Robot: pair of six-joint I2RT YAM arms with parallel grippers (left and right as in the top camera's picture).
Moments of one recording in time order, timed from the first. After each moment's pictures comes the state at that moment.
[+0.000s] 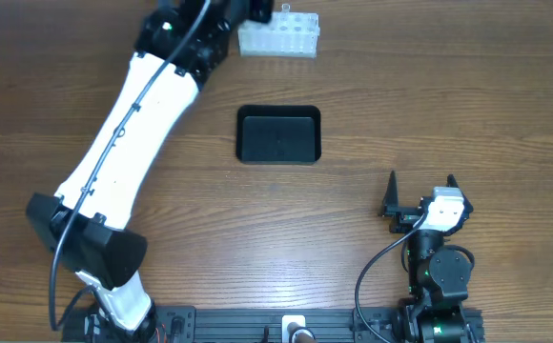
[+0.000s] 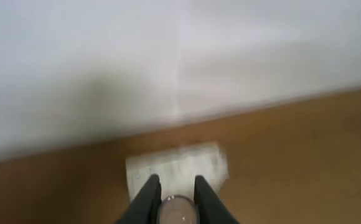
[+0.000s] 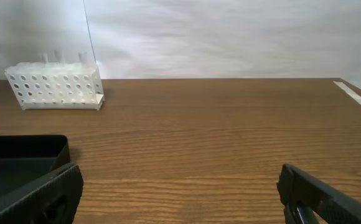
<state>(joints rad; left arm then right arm) -0.47 1.90 2.01 -0.65 -0.16 -0.17 0.07 0.02 0.01 -0.06 0.15 -0.01</state>
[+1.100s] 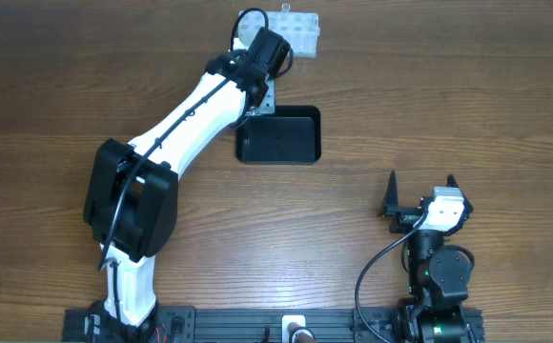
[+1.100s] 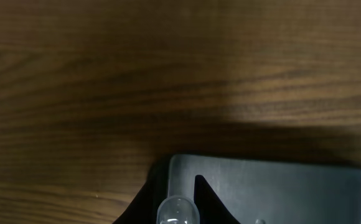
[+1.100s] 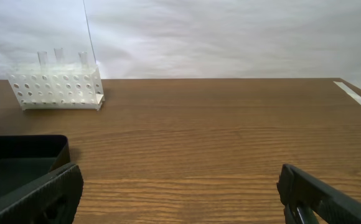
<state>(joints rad) -0.52 2.09 1.69 -0.85 -0.27 -0.52 0.07 0.02 0.01 -0.06 0.15 -0.01</state>
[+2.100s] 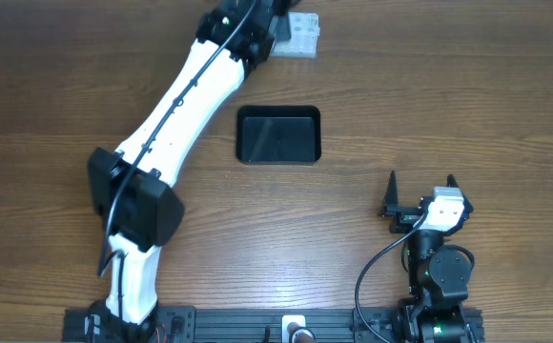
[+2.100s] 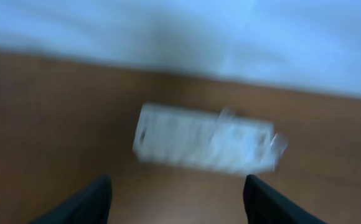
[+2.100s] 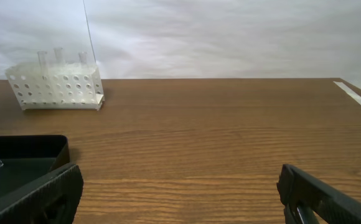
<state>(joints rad) -0.52 2.18 2.20 -0.78 -0.42 -0.47 0.07 0.02 0.01 -0.06 0.15 -0.01</state>
